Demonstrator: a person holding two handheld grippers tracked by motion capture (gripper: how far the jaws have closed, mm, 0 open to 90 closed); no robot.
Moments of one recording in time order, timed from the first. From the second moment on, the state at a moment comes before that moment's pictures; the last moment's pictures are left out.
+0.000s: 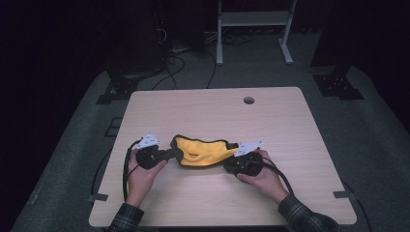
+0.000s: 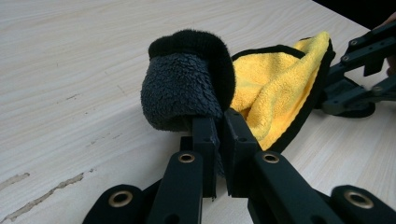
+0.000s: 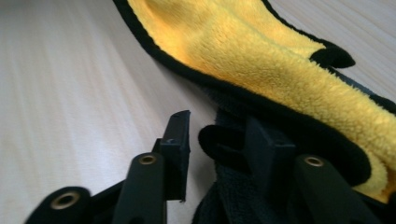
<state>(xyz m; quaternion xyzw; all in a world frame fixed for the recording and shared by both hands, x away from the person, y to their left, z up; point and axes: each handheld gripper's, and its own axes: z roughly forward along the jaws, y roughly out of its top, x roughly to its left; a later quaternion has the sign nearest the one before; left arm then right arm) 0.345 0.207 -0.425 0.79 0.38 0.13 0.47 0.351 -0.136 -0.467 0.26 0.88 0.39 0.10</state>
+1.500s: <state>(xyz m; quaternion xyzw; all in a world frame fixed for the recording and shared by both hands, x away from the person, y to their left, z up) 0.317 0.226 -0.328 0.72 0.34 0.18 0.58 0.334 -0.286 -0.298 0.33 0.68 0.62 0.20</state>
